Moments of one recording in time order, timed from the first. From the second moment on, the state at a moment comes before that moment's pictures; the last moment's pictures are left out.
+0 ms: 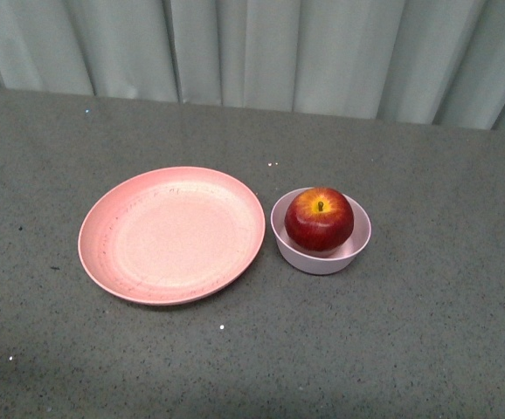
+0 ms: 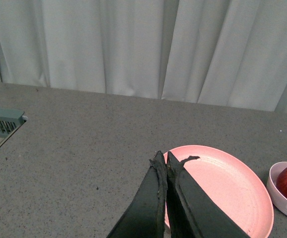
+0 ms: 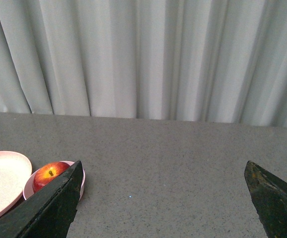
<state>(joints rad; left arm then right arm) -0.09 0.89 0.04 0.84 -0.08 -0.01 0.00 0.00 0.01 0.00 0.00 -0.01</state>
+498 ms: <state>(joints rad) 0.00 0.52 0.02 0.52 0.00 -0.01 0.00 0.00 0.01 0.00 0.00 -0.01</state>
